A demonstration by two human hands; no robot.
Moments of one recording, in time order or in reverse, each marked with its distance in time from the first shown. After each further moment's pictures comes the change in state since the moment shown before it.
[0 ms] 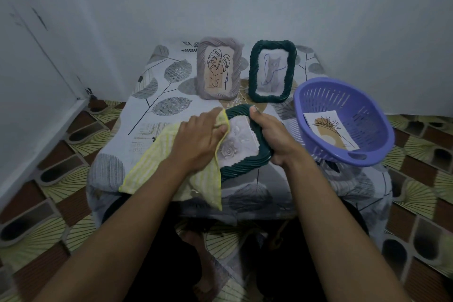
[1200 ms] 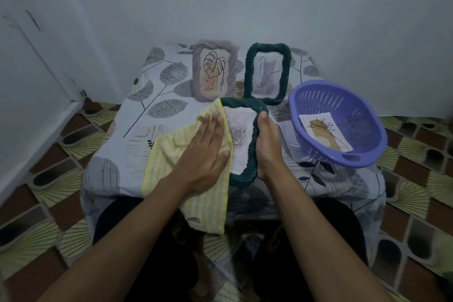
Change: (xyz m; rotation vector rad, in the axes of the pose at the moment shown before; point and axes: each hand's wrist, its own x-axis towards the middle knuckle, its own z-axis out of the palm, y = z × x) left_hand -0.026 0.013 0.014 -0.003 -0.135 0.182; right_hand -0.002 0.026 0.019 0.122 0.374 -0.243
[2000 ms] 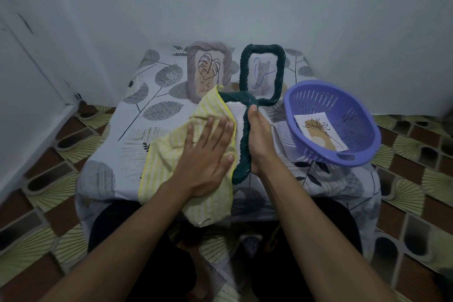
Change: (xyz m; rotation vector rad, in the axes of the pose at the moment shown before) left_hand -0.001 0.015 0.001 0.155 0.038 0.019; right_hand -0.001 -0.013 0.009 -0.055 -0.064 0.004
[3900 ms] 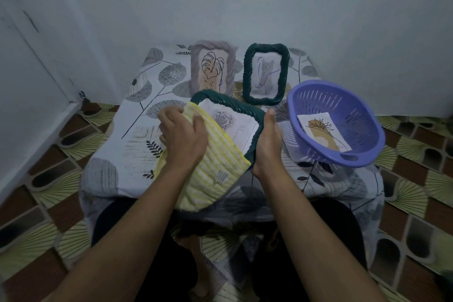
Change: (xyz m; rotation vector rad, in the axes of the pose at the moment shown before) left_hand 0.036 -0.012 -0.026 -0.447 0.474 -0.769; right_hand -0.002 0.015 -0.002 0.217 0.193 0.064
